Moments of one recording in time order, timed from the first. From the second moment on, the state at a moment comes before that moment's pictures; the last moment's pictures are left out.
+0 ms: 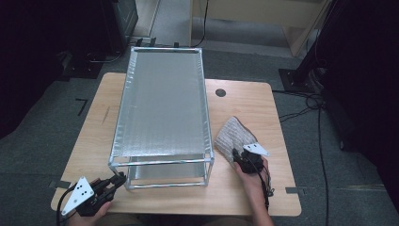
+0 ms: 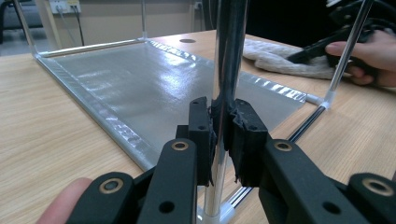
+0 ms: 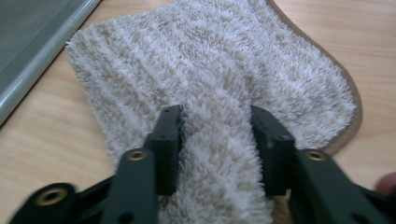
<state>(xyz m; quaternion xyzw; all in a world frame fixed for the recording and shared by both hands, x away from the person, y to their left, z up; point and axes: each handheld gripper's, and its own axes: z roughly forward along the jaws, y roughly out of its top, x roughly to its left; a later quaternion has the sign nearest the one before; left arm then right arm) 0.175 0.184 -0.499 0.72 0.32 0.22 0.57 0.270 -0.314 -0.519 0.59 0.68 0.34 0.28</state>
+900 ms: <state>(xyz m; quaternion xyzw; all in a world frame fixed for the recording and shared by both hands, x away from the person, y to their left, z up) 0.170 0.171 -0.496 0.73 0.30 0.20 0.59 0.255 -0.320 -0.519 0.61 0.68 0.33 0.22</state>
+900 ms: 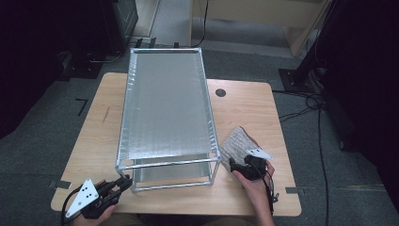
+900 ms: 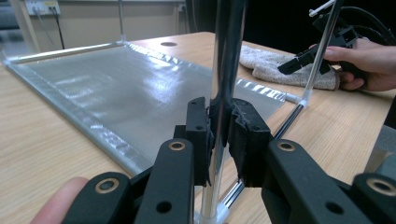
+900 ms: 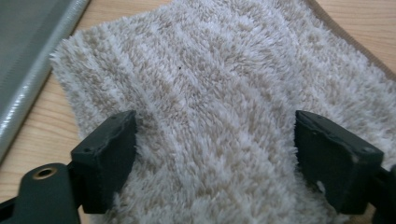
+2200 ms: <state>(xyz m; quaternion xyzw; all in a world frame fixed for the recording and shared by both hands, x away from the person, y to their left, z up) 0.172 0.151 -0.497 0.74 0.26 0.19 0.59 0.222 -0.331 -0.514 0.57 0.68 0.40 0.25</state>
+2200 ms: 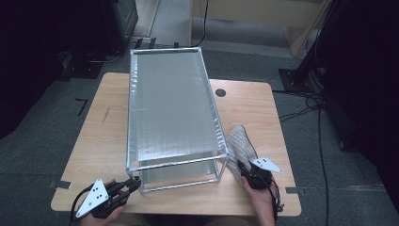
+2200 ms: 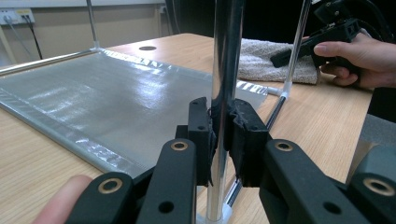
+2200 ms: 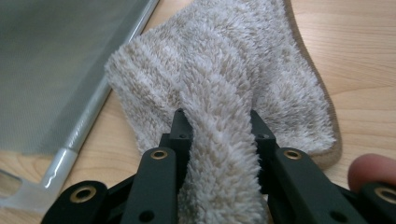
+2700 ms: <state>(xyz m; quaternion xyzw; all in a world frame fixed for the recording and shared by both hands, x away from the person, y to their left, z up) 0.176 0.149 -0.497 0.74 0.26 0.18 0.59 0.204 -0.333 -0.484 0.56 0.63 0.43 0.32</state>
